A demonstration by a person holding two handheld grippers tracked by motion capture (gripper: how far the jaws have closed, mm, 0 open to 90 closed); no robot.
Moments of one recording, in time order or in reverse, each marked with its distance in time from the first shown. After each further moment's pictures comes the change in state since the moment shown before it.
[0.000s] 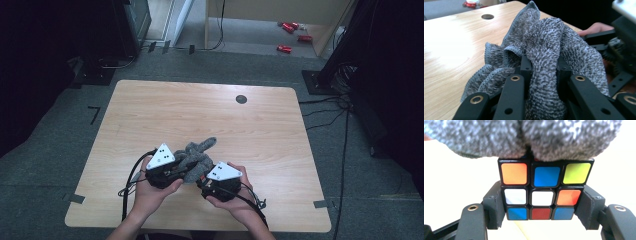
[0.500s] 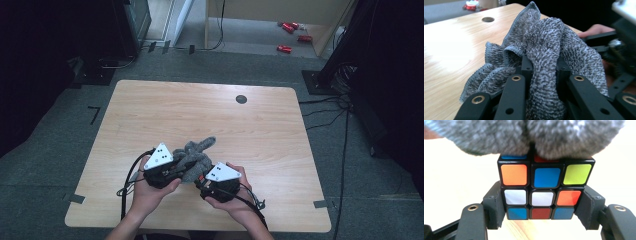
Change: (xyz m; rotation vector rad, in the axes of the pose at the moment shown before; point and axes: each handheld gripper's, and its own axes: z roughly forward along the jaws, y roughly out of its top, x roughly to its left) left arm -0.001 0.001 -0.003 -0.008 -0.002 0.024; right arm 0.004 0.002 -0.001 -0.008 0.001 -0.008
